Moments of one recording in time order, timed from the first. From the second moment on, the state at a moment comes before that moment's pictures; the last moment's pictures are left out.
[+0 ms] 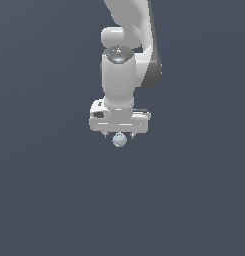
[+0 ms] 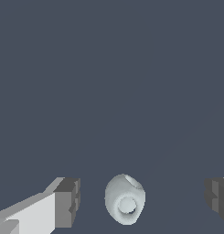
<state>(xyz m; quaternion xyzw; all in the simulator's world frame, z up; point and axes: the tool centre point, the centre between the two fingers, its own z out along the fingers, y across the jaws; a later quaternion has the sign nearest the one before) 0.016 -0.011 0.198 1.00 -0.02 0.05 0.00</state>
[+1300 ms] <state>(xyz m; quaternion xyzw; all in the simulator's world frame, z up) -0.067 -0.008 0.093 0.96 -0.28 0.00 0.00</state>
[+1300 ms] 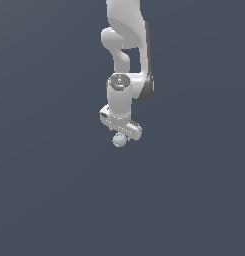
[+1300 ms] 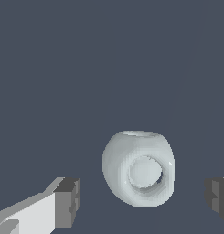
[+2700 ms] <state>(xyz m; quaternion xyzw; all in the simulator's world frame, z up) -0.070 -0.007 0.041 0.96 -0.29 0.00 0.00</state>
